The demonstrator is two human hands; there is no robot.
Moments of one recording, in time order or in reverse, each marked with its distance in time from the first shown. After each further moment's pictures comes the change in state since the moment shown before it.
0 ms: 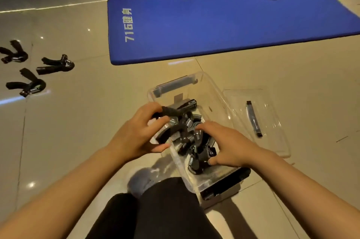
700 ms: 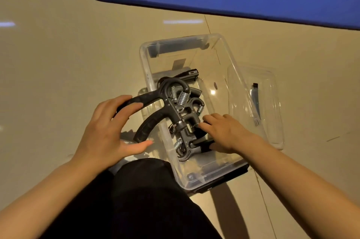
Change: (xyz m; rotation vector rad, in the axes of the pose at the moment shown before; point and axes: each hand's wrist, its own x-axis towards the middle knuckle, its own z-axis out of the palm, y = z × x) left_hand -0.063 0.012 0.070 -0.288 0.062 -0.578; right_hand 0.065 0.069 0.064 -0.696 -0.408 -0.057
